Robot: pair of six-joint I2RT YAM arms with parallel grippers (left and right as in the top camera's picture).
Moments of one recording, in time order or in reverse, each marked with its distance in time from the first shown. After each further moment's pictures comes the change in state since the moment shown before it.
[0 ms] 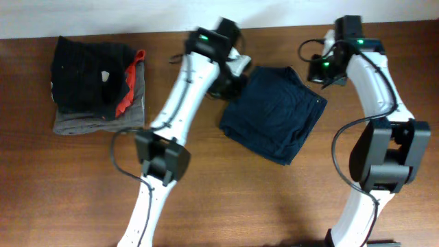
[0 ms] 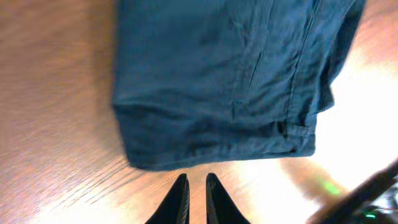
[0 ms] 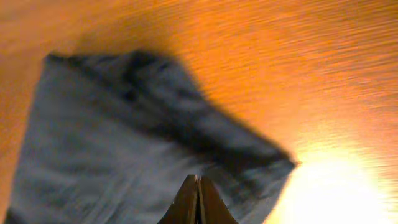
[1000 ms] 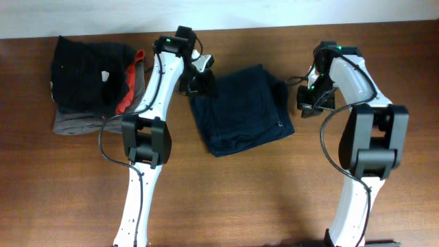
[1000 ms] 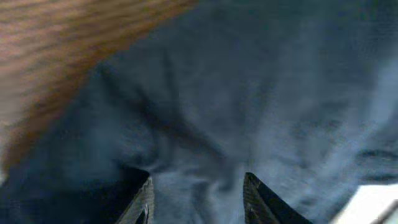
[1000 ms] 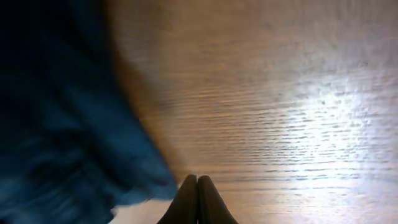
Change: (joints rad) left arm 0.240 0.229 0.014 0.158 0.206 0.003; right arm 0.061 0.111 -0.004 -0.326 -0.026 -0.053
